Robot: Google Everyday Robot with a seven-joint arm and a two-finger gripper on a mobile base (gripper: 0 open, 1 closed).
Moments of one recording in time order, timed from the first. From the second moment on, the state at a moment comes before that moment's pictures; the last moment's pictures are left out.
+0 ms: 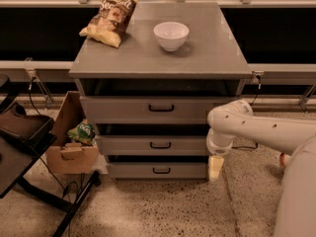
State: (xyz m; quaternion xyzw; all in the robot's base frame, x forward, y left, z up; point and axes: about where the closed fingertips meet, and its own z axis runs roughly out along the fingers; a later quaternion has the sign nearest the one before) arm 0.591 -0.221 0.508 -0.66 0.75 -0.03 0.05
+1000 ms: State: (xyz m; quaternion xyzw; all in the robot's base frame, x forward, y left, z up) arm 0.661 -0.184 0.439 -0.71 0.70 -0.03 0.07
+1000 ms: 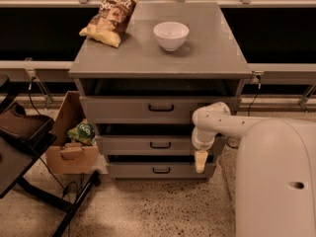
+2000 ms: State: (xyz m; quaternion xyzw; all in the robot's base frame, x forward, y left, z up) arm 0.668 -0.190 0.427 -0.69 0.73 -0.02 0.03
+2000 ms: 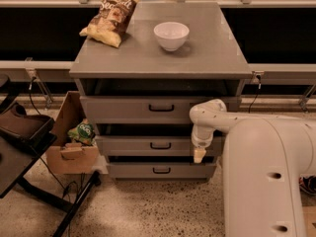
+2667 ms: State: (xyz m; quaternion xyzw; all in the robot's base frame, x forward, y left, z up) arm 0.667 -0.190 0.431 -0.69 0.73 -0.02 0.03
